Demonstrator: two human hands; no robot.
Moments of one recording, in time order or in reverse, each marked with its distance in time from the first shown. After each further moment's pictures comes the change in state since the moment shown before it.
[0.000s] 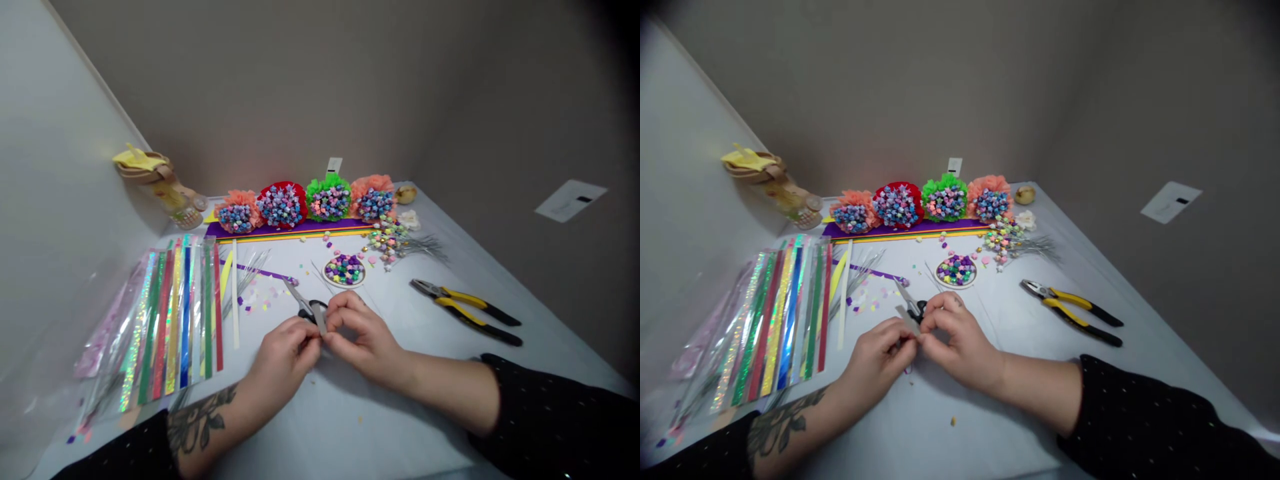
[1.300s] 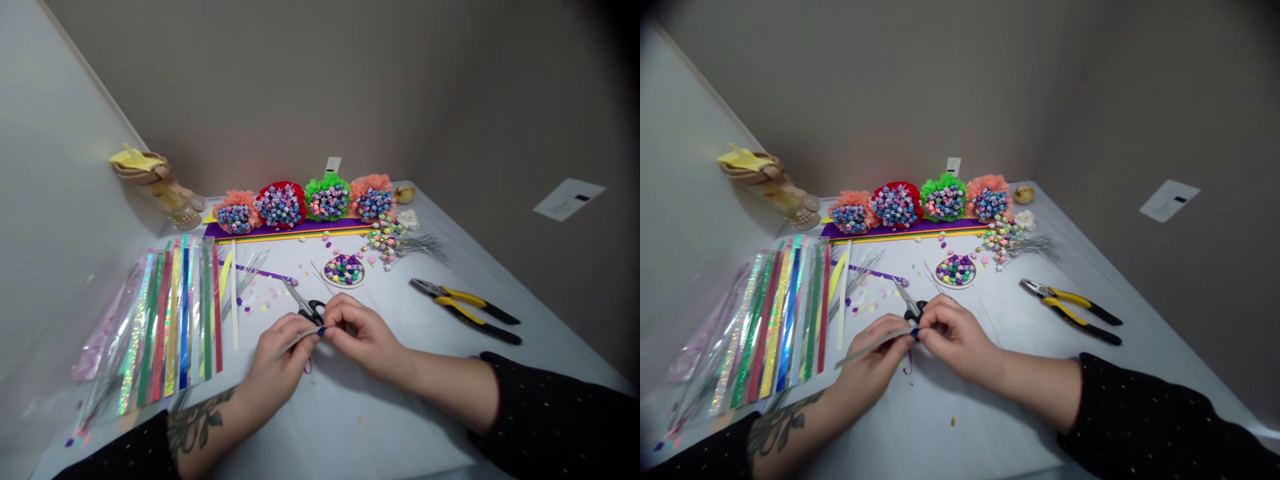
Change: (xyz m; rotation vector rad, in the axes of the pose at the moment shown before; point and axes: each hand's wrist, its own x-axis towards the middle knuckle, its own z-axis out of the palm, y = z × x) left_hand 0.001 0.007 -0.006 -0.237 0.065 -0.080; right_hand 0.005 0.000 0.000 0.185 -0.035 0.144
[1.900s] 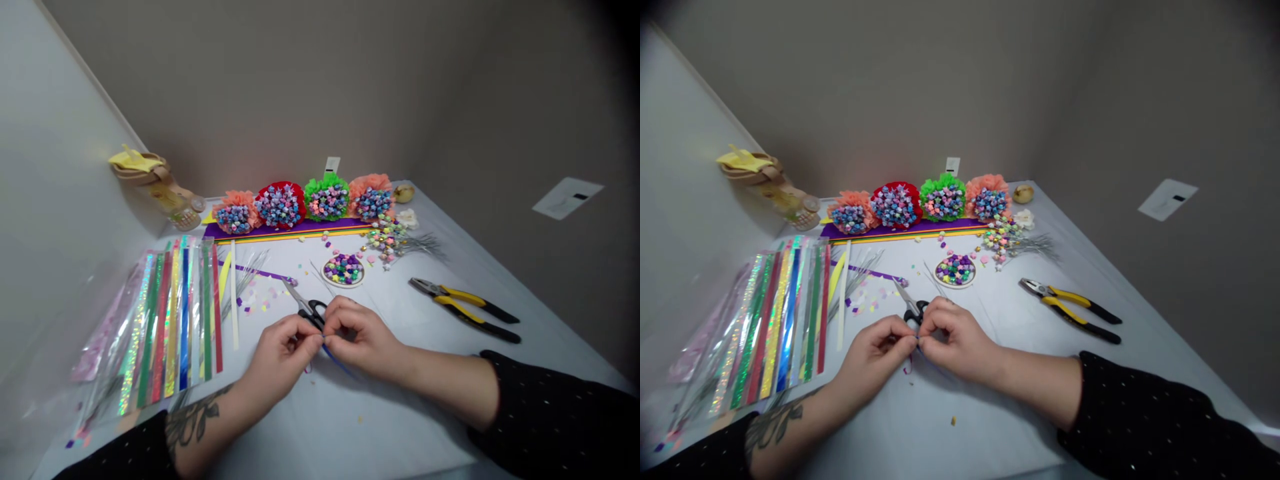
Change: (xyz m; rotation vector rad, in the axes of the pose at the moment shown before) left_hand 0.005 0.004 -0.002 -0.116 -0.090 -0.238; right_hand 0.000 0.001 0.000 -0.086 -0.033 -0.100
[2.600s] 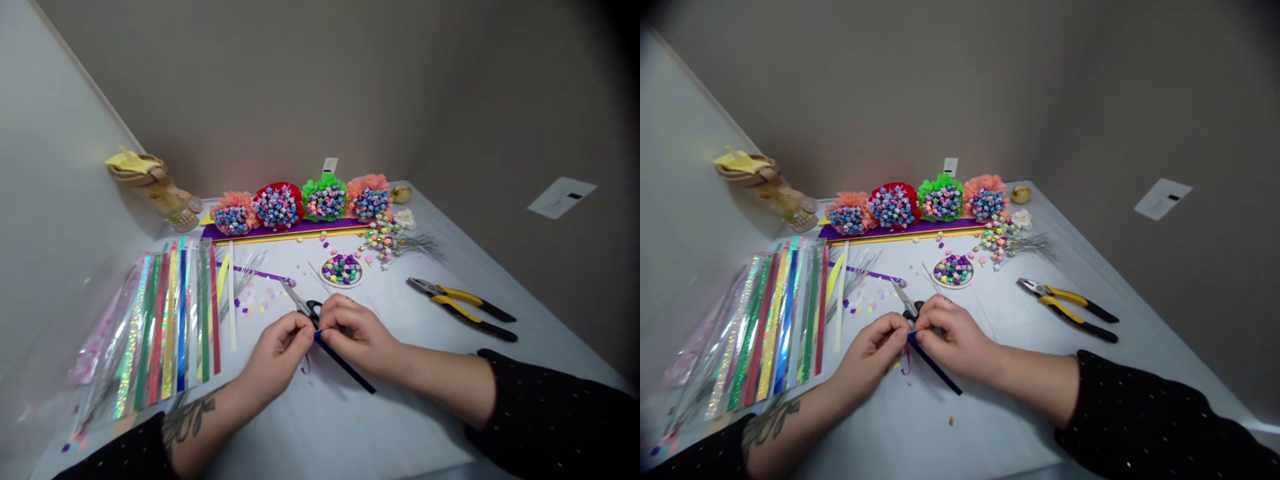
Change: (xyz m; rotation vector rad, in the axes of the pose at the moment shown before) left_hand 0.003 0.004 -0.002 -0.111 -0.047 -0.036; right_hand 0.002 -0.002 -0.004 -0.003 -0.017 -0.013
